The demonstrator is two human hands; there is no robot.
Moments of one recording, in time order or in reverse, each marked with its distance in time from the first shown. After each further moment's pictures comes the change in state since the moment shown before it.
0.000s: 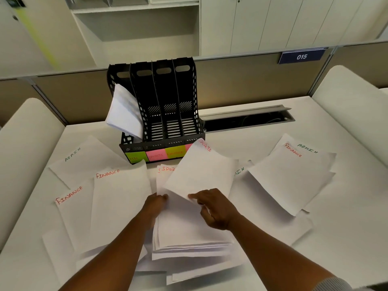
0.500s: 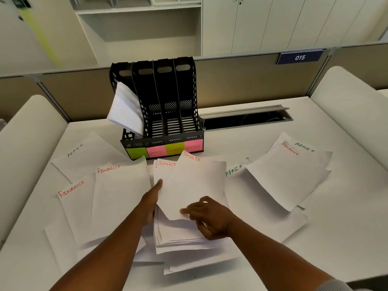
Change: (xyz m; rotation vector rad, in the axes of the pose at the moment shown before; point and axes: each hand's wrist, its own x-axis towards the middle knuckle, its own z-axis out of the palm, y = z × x) left_hand -0.012 -0.005 -0.006 -0.357 -0.138 -0.064; right_hand -0.023 -0.014 0.007 -0.112 -0.283 -0.215
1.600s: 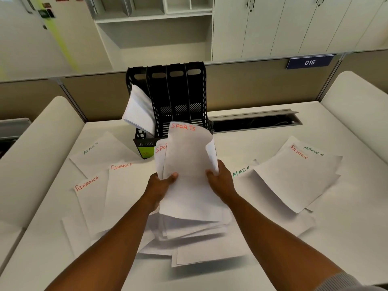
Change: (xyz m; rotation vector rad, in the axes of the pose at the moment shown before) left_hand -0.033 0.032 0.002 0.175 0.103 0.362; right_hand 0.059 0.009 -0.041 0.625 0.654 0.835
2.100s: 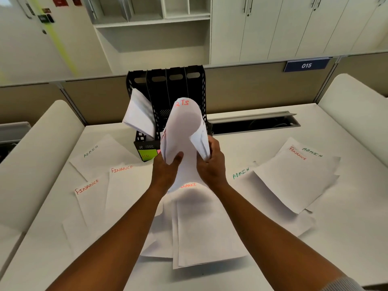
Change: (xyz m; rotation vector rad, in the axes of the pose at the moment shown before) left_hand -0.009 0.055 0.029 0.073 0.173 0.410; right_hand 0.007 -0.064 0.009 0.091 0.194 -0.381
